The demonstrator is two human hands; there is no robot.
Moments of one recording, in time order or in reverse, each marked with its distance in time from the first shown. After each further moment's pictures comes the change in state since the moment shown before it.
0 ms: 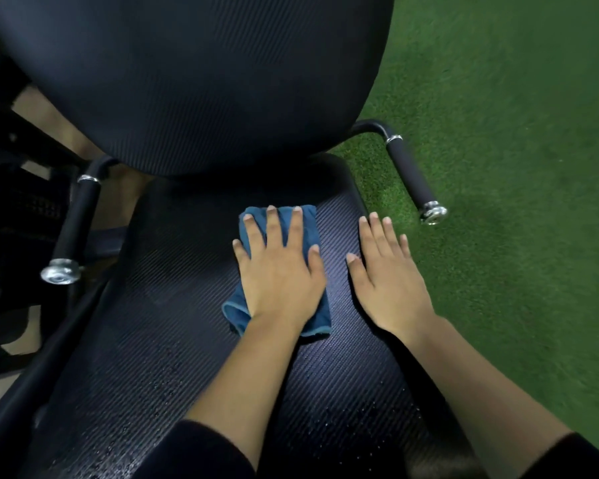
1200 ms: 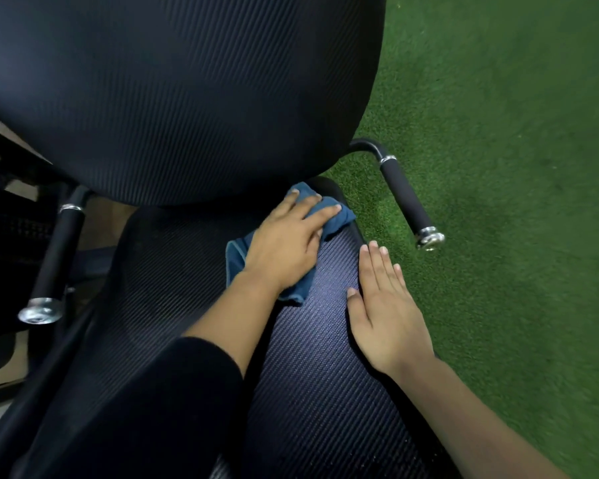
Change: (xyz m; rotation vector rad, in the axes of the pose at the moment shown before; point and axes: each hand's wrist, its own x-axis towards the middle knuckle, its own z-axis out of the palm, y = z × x) left_hand 0.101 -0.003 0.004 -0.165 0.035 0.546; right_hand 0.000 0.001 0.000 0.061 -0.006 0.013
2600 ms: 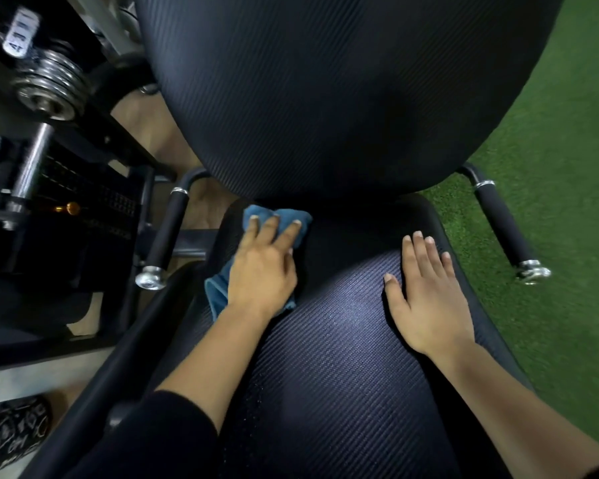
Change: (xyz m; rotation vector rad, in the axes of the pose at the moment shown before) left_hand -0.106 -0.091 -0.037 0.058 0.254 -0.423; right_hand 0.051 -0.048 0.021 -0.204 0.053 -0.073
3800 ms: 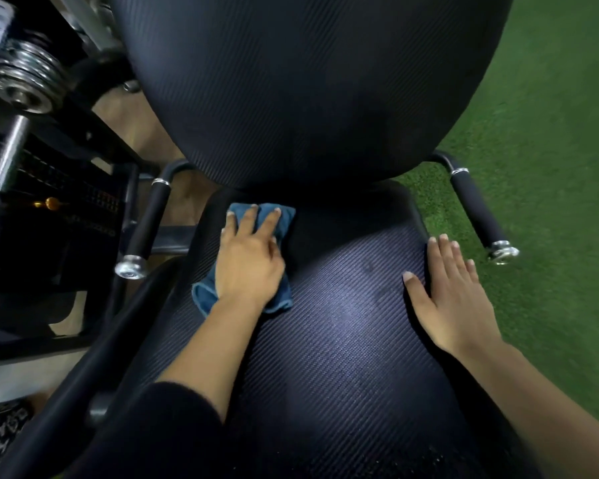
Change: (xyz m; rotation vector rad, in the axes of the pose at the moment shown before) left_hand -0.009 0.017 -0.001 0.007 -0.021 -0.150; right_hand -0.032 0.043 -0.018 0.099 -0.054 0.116
